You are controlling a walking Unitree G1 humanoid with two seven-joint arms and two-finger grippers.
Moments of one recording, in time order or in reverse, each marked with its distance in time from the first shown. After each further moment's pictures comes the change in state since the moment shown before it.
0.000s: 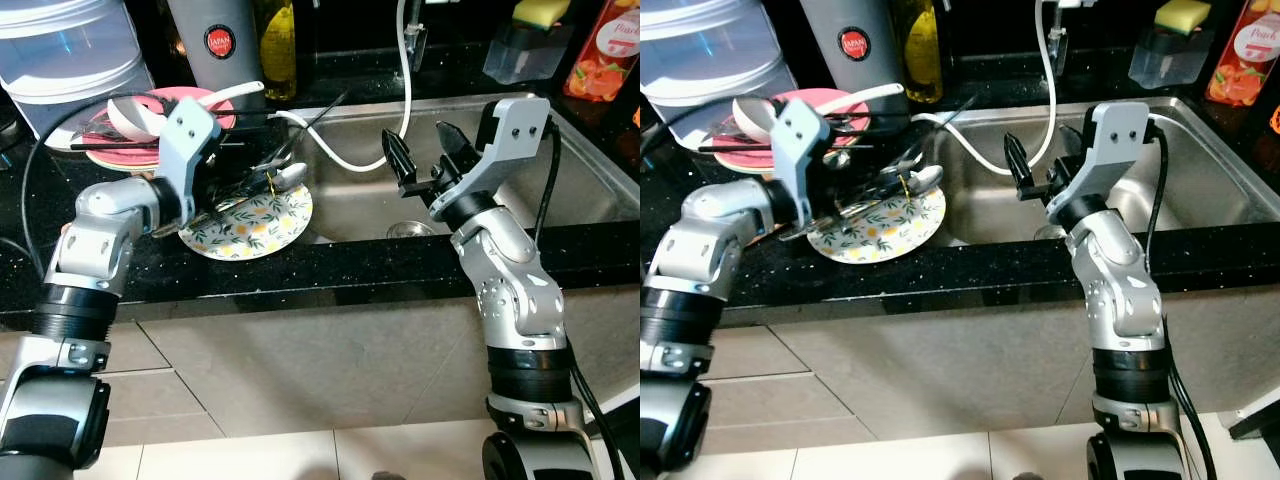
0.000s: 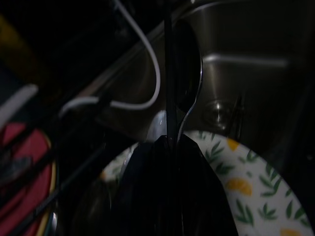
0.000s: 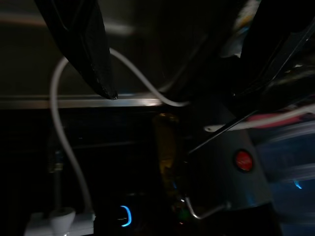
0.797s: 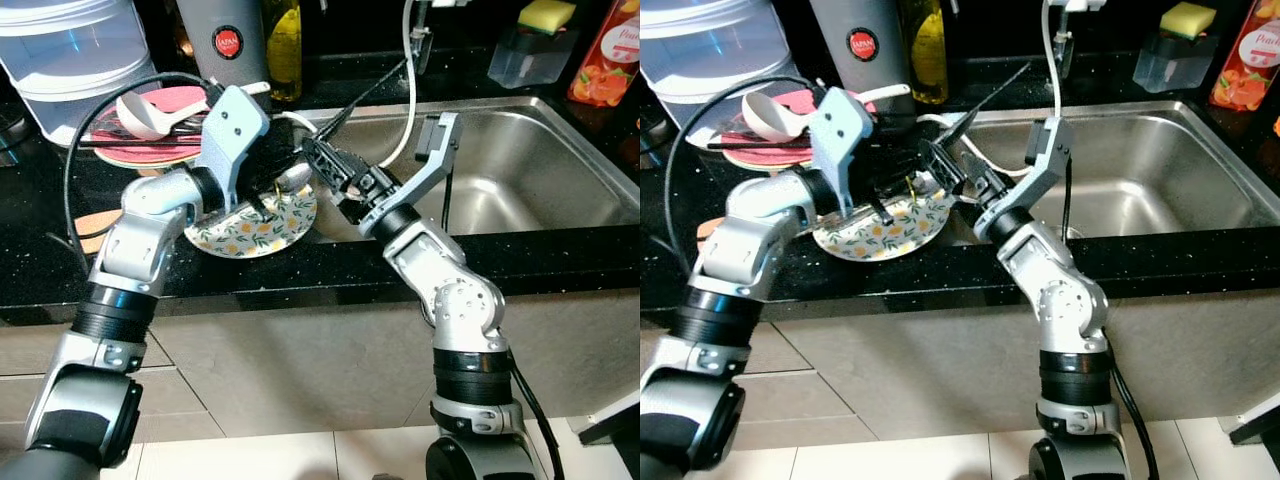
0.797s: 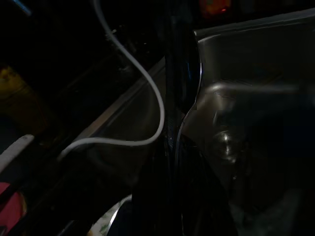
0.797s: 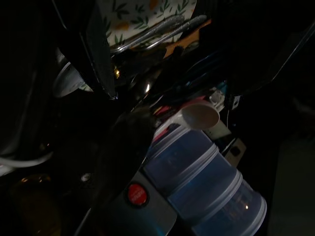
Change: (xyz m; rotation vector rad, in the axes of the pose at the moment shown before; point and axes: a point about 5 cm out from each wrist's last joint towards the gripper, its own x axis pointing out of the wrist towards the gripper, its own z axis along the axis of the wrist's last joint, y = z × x) left arm 0.040 -0.023 0.011 0.064 -0.098 0.039; right arm 0.013 0.079 -0.027 0.608 0.148 0.268
